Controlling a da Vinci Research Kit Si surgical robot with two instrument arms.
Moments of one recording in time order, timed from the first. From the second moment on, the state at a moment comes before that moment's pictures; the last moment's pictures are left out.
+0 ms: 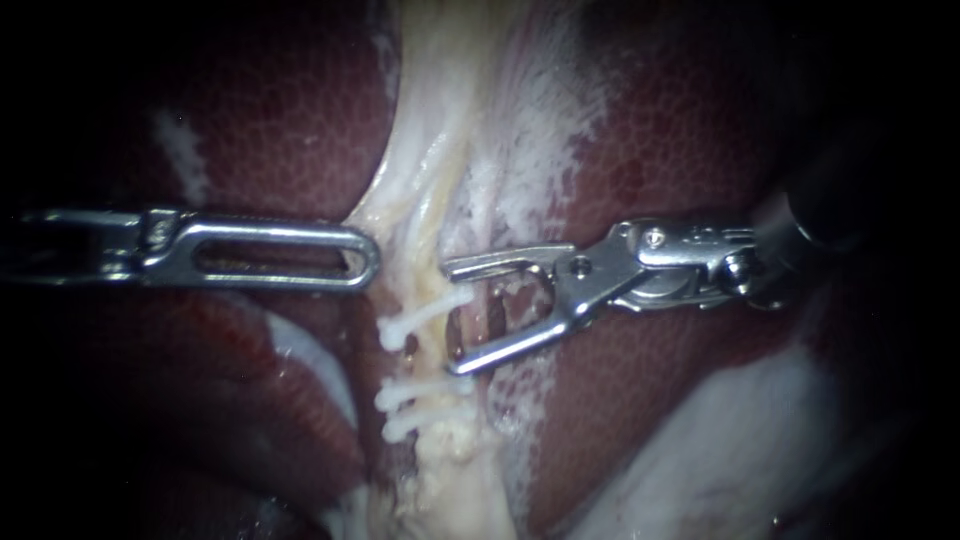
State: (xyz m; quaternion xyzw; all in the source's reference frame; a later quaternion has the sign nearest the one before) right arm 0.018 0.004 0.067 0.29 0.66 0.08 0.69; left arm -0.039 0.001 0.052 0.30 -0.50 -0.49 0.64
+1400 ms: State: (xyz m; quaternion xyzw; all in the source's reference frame) right arm 0.008 0.004 0.061 0.27 0.64 0.08 0.71; left arm -0.040 0.001 0.053 0.30 -0.50 -0.50 0.64
